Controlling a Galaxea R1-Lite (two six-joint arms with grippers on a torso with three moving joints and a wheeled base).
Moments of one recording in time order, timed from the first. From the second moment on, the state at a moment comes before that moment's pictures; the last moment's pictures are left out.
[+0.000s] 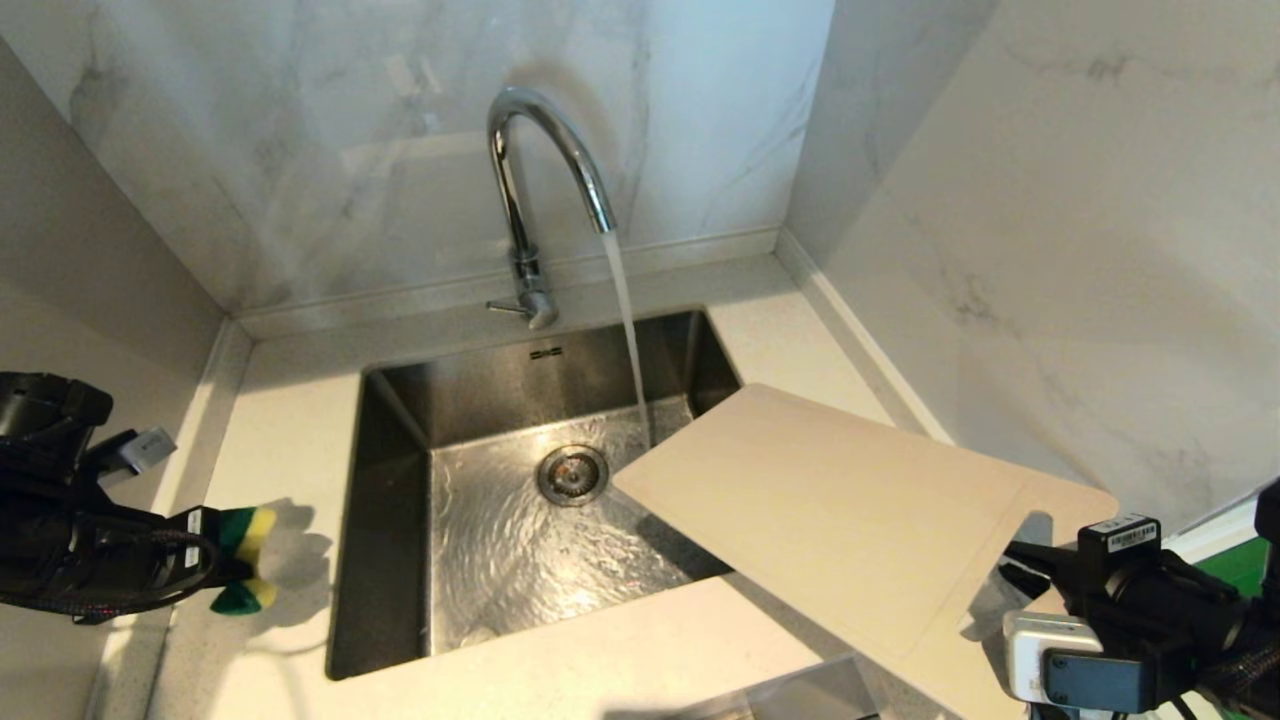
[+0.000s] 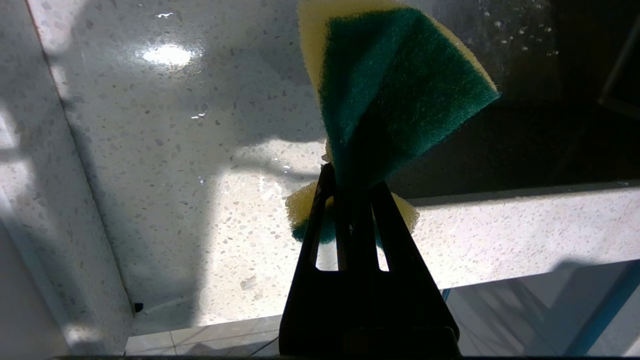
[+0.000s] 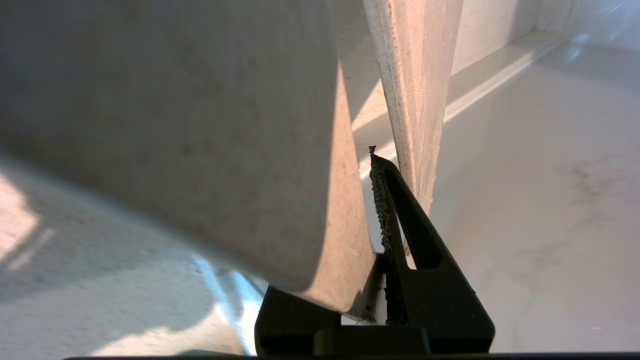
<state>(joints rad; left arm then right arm) 0.04 1.55 -0.83 0.22 -0.18 -0.33 -0.25 1.36 -0.35 -0.54 0.32 -1.74</state>
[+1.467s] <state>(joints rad) 0.03 1.56 -0.89 0.22 -0.18 -0.36 -0.20 1.48 -0.26 -0.54 0.30 -1.48</state>
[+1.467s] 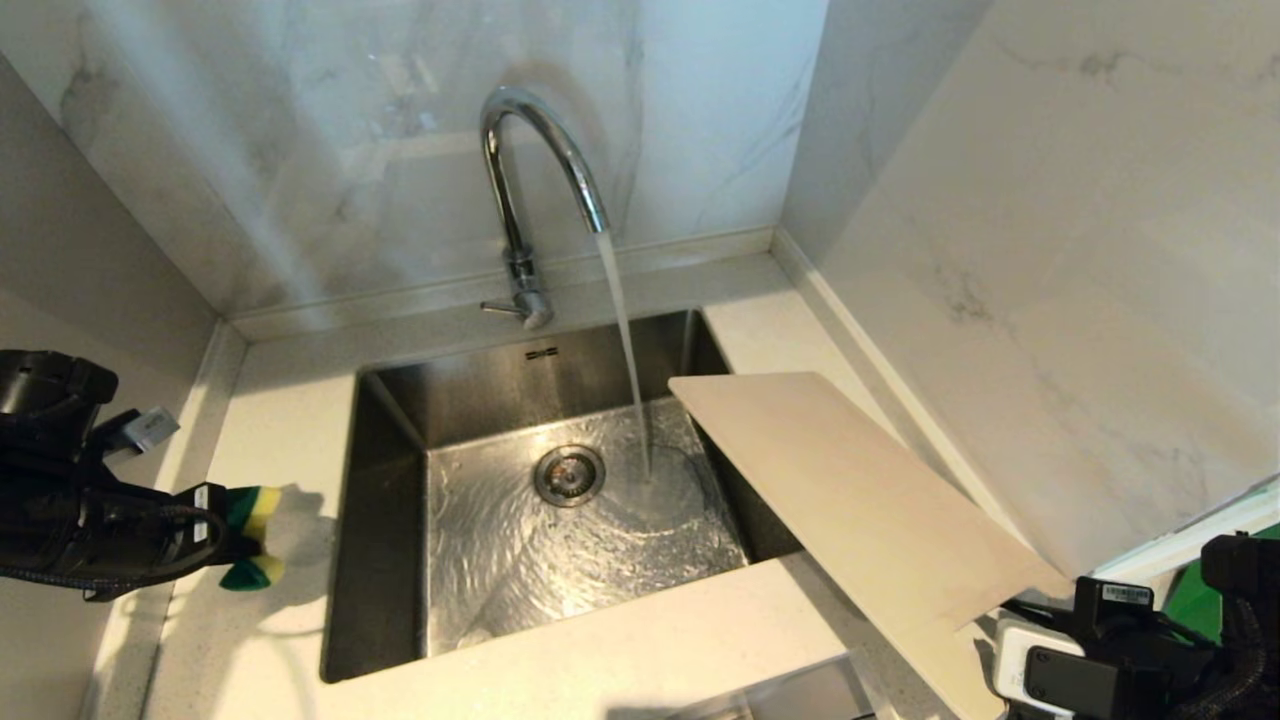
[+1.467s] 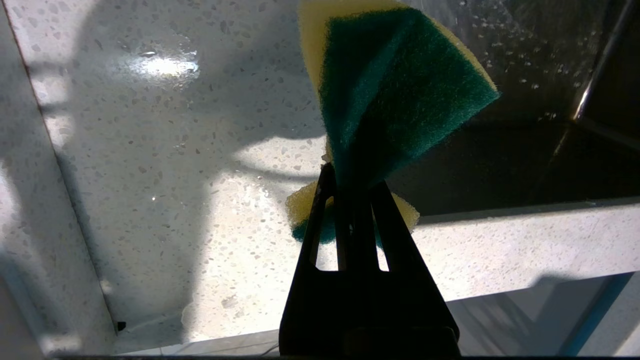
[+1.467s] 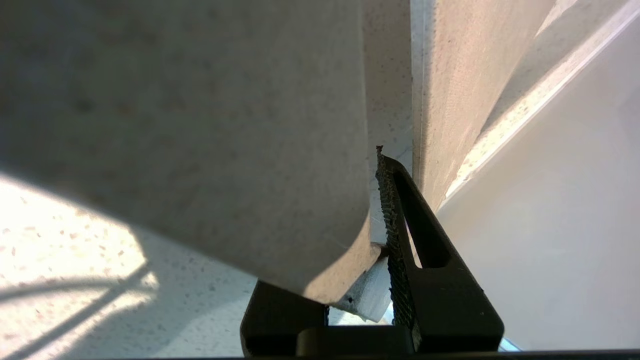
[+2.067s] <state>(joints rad) 0.02 1.56 -0.90 0.22 -0.18 -0.37 -0.16 1.46 -0.24 -0.54 0.33 -1.36</state>
